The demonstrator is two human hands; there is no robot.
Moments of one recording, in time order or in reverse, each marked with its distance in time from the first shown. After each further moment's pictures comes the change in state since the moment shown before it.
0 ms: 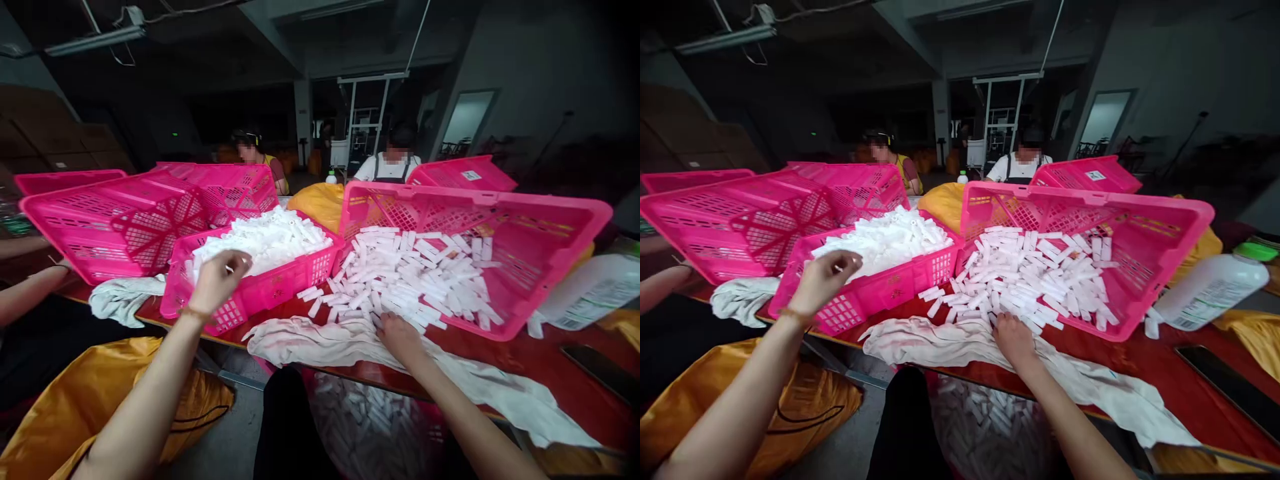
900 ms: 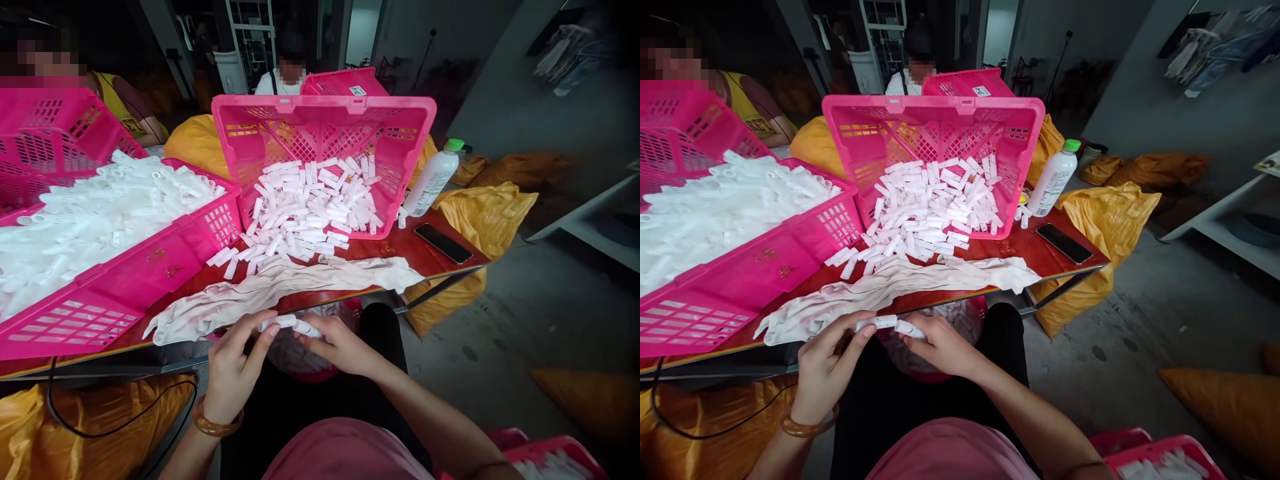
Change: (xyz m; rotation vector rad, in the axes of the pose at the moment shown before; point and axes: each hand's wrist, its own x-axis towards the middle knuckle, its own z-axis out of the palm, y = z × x) left_hand -0.177 0.132 0.122 -0.425 -0.244 0.233; right_hand -0.163 -0.011 -0.034 1.137 -0.064 -0.256
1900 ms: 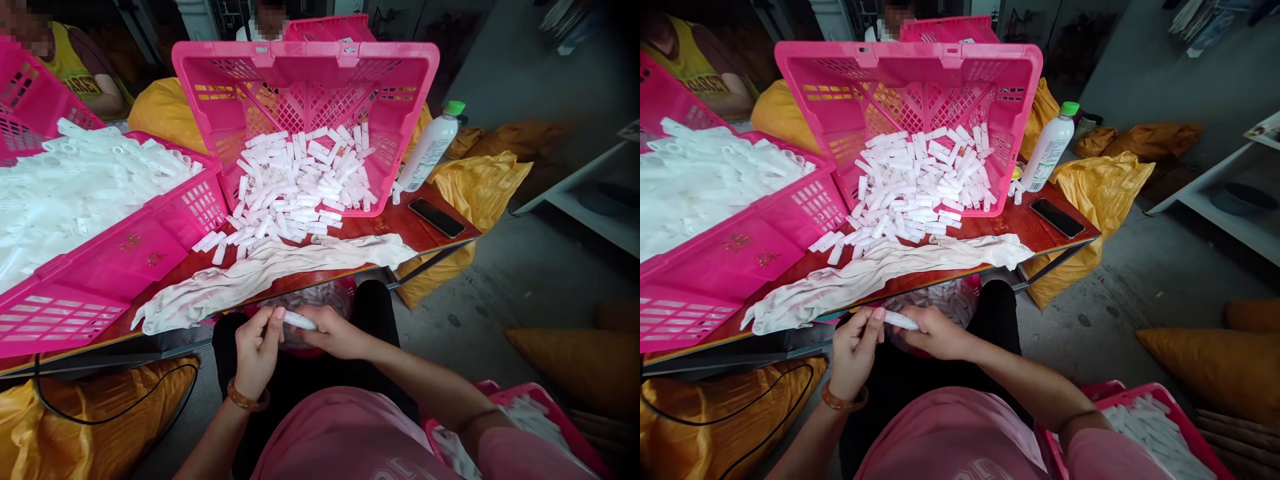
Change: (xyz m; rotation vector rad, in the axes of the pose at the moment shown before) left_hand -0.016 0.009 0.036 -0.274 -0.117 -0.314; right_hand -0.012 0.019 0.016 -0.166 -0.106 0.007
